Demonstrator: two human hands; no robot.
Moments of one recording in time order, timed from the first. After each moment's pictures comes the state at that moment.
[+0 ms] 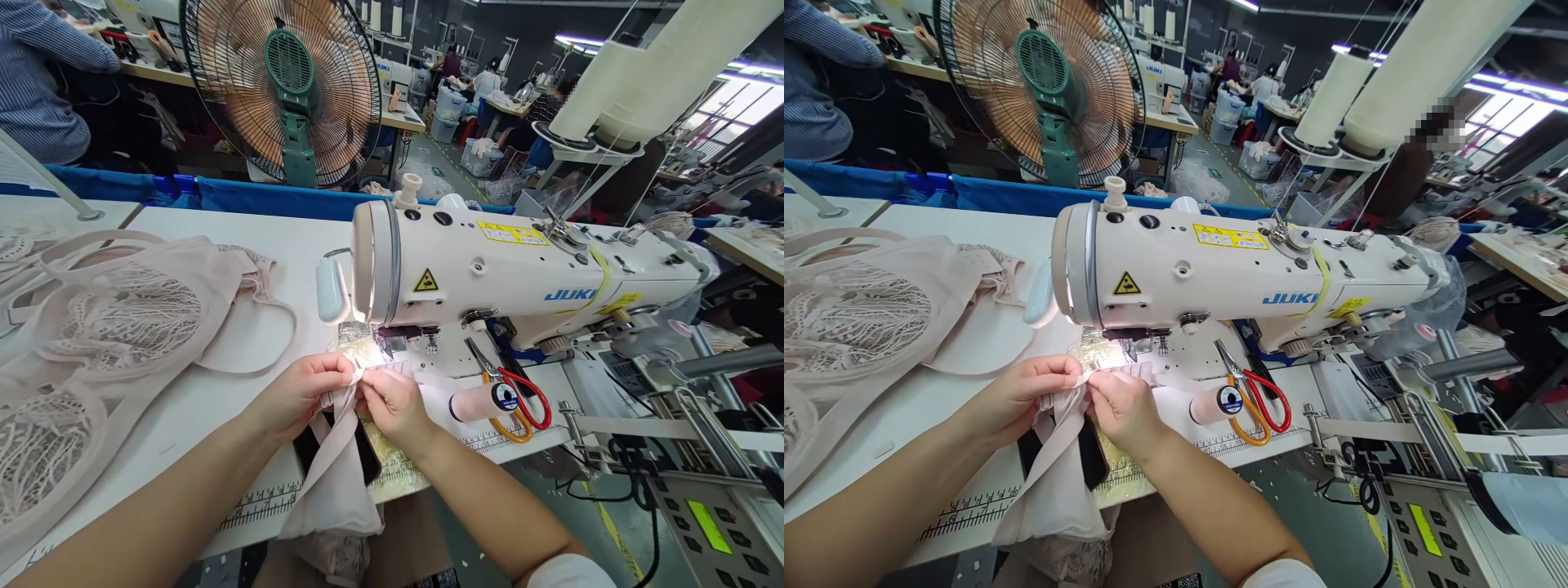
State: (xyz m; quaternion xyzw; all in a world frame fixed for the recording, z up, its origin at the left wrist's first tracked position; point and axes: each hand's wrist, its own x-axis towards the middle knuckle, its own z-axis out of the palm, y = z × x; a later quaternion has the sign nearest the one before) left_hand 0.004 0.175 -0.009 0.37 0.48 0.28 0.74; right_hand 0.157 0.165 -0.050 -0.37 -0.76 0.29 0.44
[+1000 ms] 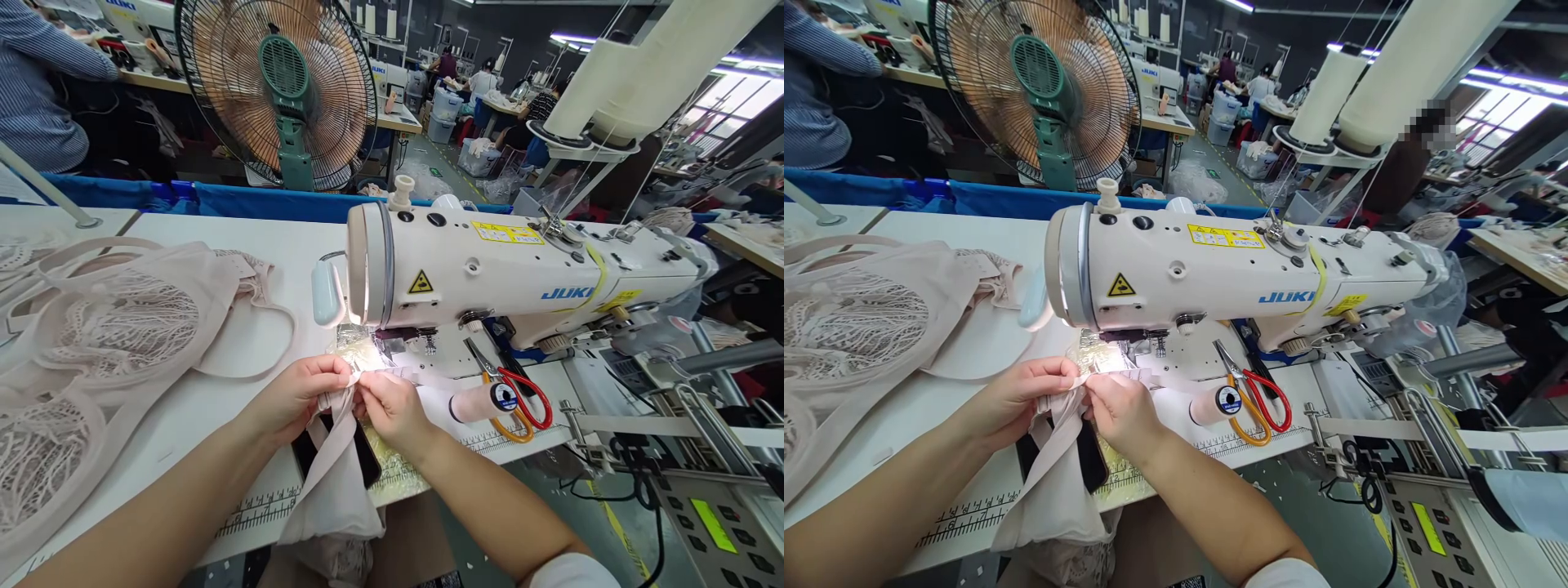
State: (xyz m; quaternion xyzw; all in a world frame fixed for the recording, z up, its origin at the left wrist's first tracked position) left_hand 0.004 0.177 -0.005 0.35 0.48 0.29 0.75; right_hand 0.158 0.165 -0.053 -0.35 -0.77 0.29 0.45
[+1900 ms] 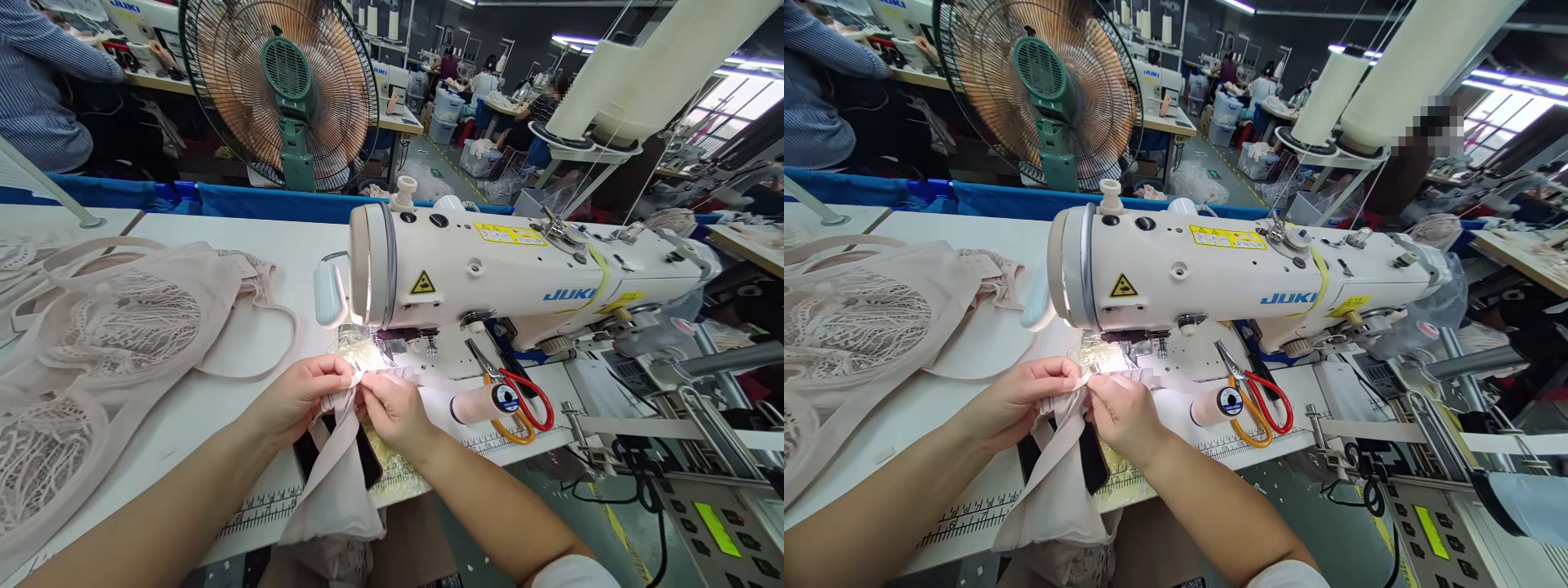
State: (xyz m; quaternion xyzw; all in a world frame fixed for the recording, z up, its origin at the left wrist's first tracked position) left_hand 0.007 0.176 -0.001 0.34 0.49 0.30 0.74; right_hand 0.159 0.164 -0.053 -0.36 -0.77 0.28 0.44
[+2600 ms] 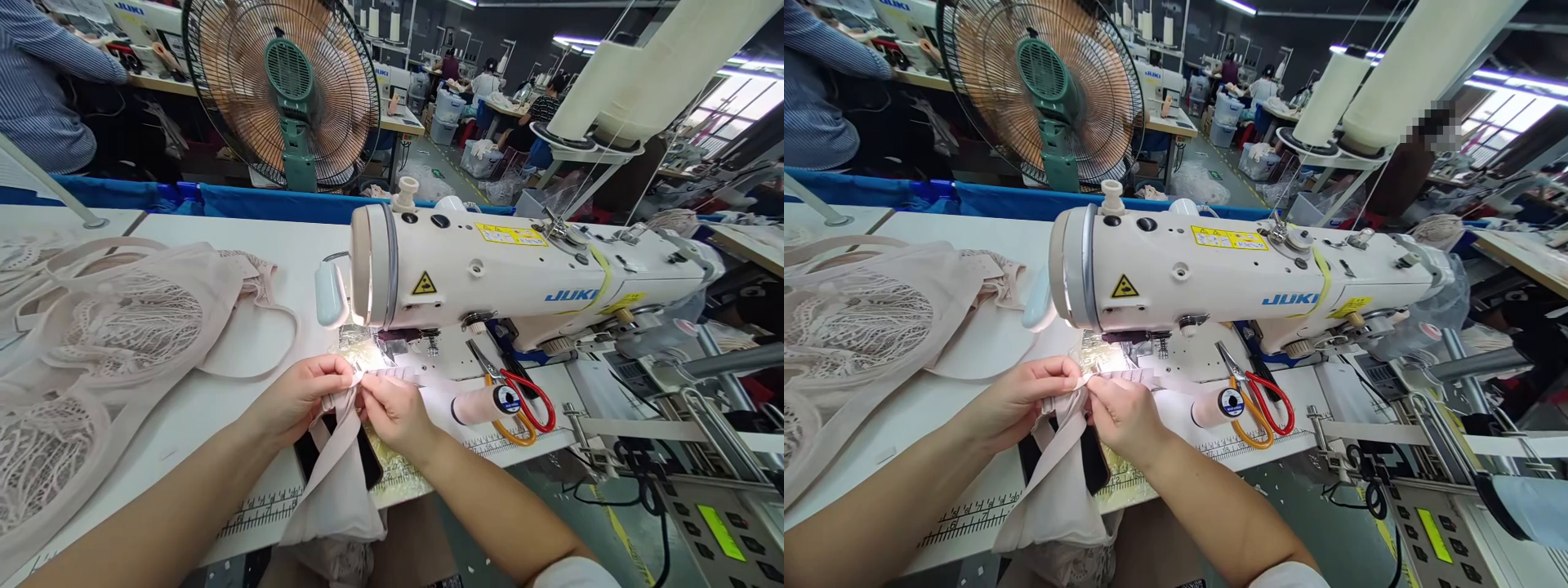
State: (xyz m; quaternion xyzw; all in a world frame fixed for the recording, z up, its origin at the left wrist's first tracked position) left_hand 0.007 0.176 -0.002 0.35 0.49 0.30 0.73; right_hand 0.160 0.164 -0.050 -0.36 -0.79 0.28 0.41
